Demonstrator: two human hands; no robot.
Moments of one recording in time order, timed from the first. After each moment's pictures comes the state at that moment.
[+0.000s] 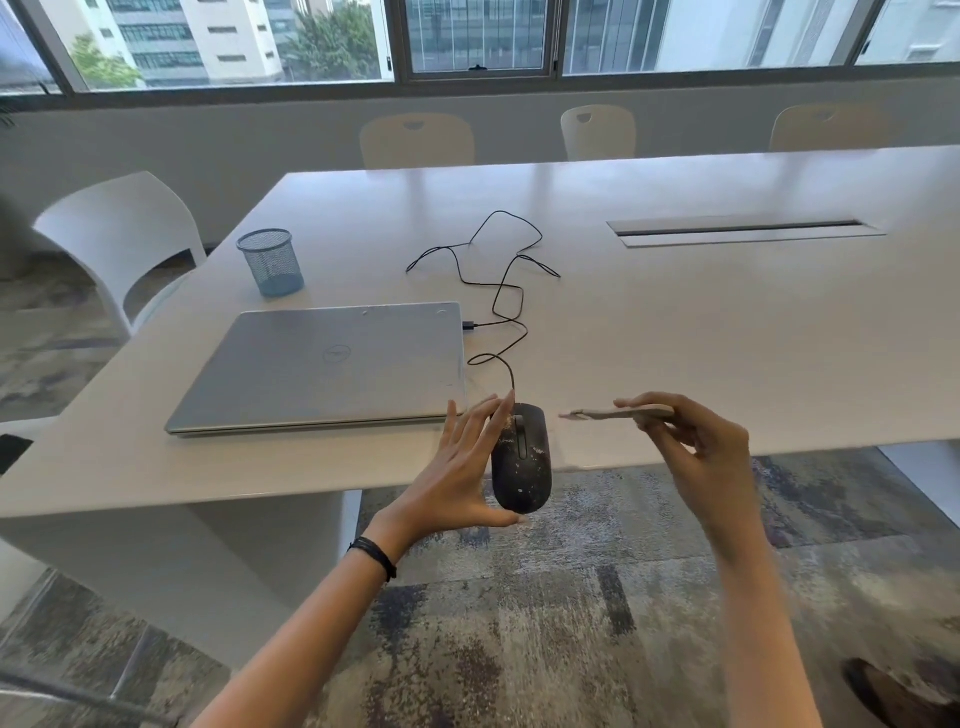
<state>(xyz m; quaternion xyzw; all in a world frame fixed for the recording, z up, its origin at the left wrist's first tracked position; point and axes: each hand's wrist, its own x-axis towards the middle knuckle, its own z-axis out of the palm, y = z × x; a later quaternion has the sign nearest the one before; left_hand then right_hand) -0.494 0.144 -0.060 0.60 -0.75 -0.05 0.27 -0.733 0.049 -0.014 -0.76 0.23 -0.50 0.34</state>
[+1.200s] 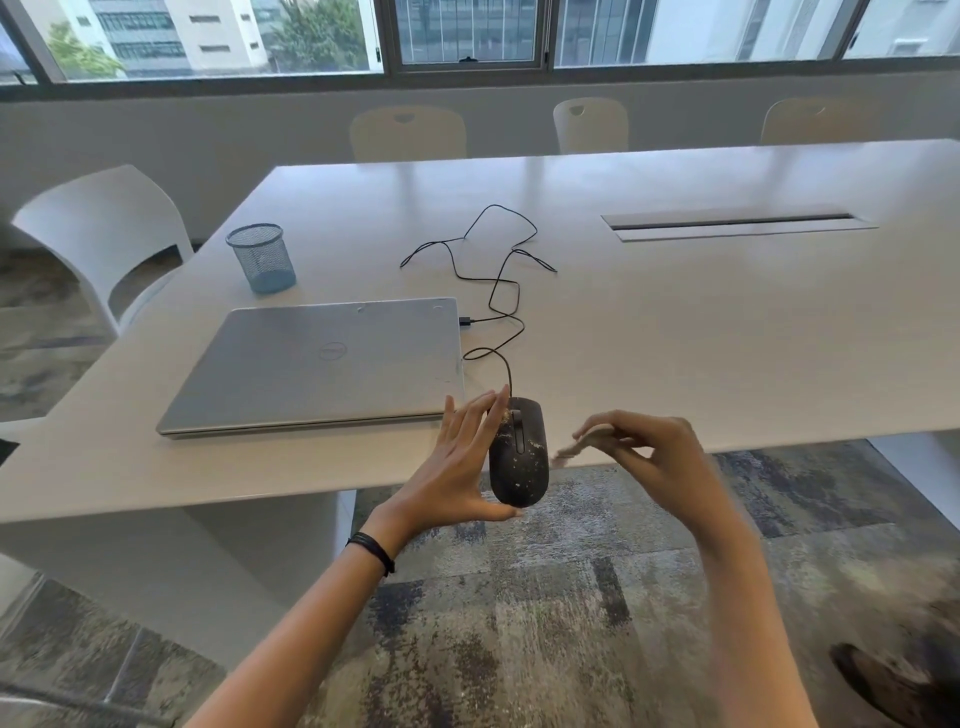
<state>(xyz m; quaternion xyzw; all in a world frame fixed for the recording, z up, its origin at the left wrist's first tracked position) -0.484 0.136 -0.072 0.59 -0.76 -0.04 0.27 -0.720 0.049 -0.018 -0.85 0.22 -0.35 0.32</state>
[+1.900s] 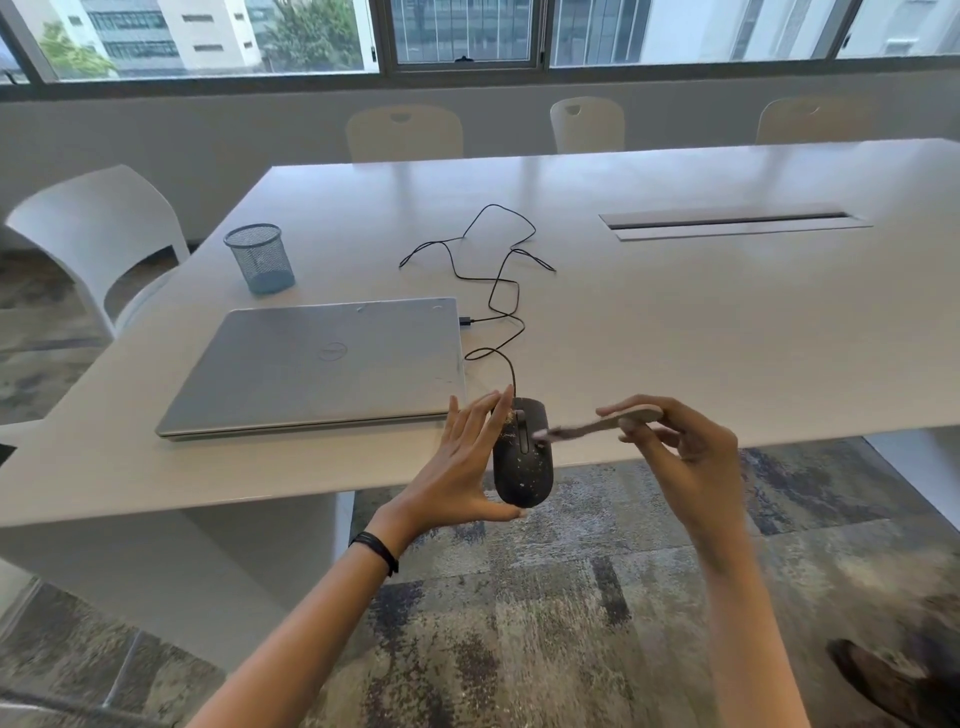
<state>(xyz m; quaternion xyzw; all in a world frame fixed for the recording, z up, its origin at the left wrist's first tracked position) -0.483 0.135 -0.073 0.59 -0.76 -0.05 0.28 -0.719 0.072 -0.011 -0.73 0.22 -0.52 0.39</state>
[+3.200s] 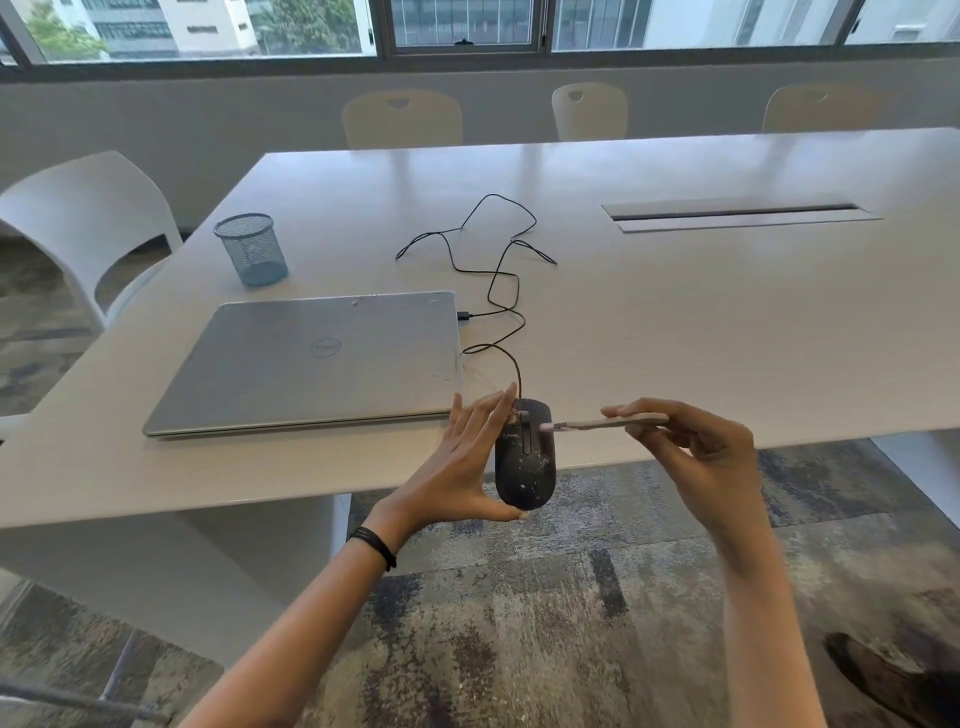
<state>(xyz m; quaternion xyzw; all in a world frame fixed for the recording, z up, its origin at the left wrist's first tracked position) -0.481 0.127 -0.071 0.57 -0.76 -0.09 0.29 -0.724 0.063 -0.003 -0.74 0.19 -0.49 0.43</state>
